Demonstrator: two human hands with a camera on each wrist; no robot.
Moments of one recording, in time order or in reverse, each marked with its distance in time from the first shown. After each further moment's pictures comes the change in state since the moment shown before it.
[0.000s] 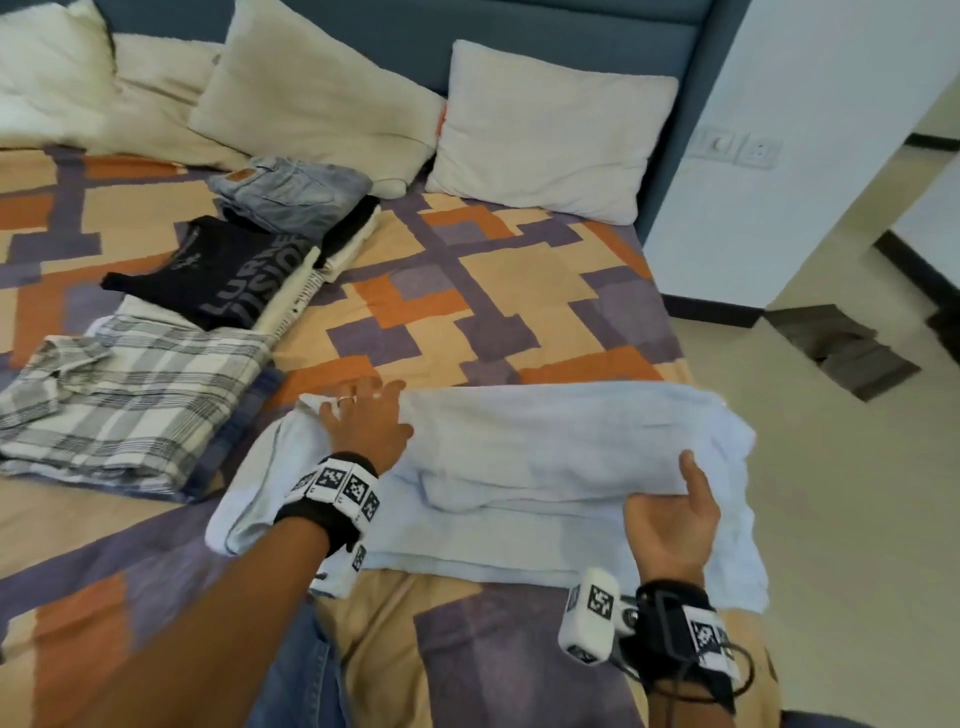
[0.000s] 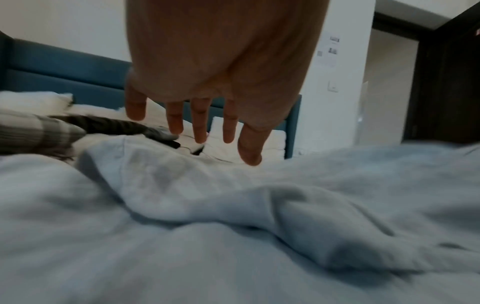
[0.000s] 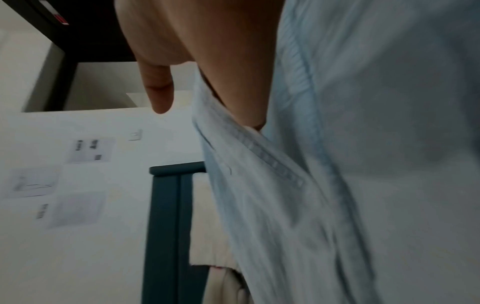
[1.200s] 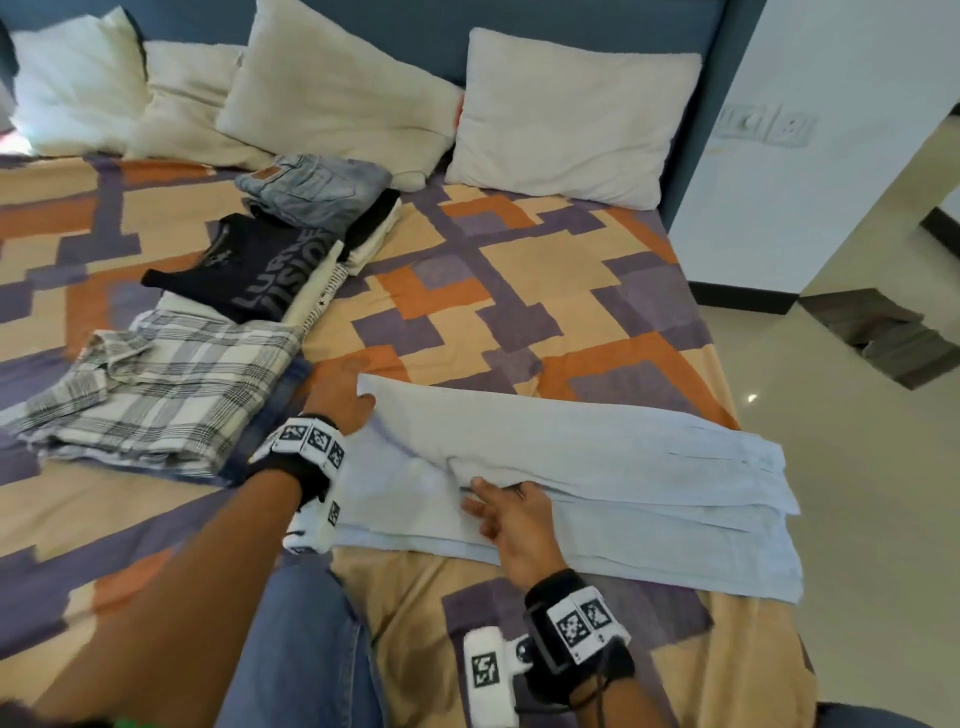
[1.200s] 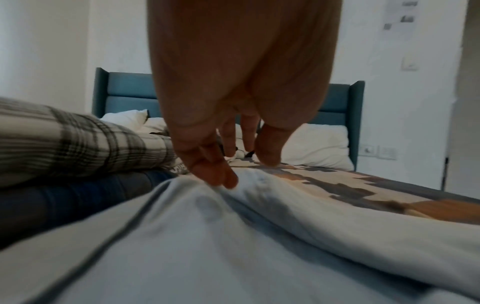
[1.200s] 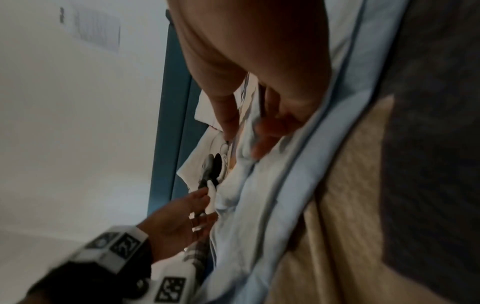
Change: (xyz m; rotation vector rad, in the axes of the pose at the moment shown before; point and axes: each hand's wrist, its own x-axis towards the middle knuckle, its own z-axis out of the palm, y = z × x) left_hand 0.034 -0.076 -0.016 -0.195 -0.041 -0.052; right_hand -0.040 0.151 0.019 -0.730 0.020 0.382
